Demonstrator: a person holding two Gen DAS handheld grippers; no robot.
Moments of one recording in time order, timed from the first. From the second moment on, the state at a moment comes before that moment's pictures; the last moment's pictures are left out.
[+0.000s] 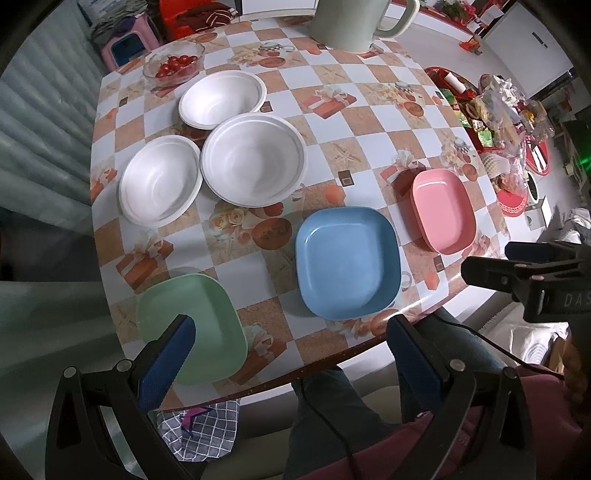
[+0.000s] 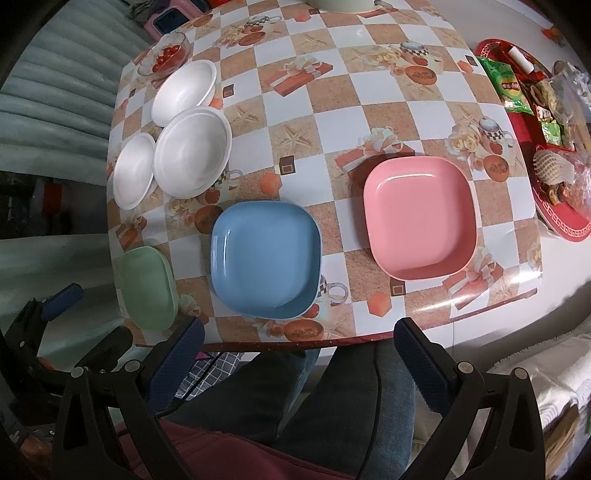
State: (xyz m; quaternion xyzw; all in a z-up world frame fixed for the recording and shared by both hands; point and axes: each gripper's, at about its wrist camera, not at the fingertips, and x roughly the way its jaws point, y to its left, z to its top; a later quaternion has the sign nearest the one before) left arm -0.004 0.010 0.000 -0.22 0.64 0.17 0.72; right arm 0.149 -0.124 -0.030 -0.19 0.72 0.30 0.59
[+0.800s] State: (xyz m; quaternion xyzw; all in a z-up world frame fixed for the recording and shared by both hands) left arm -0.005 0.011 -0.002 -0.23 0.66 0.17 0.70; right arm 0.149 -0.126 -0.036 -0.19 0.75 0.29 0.56
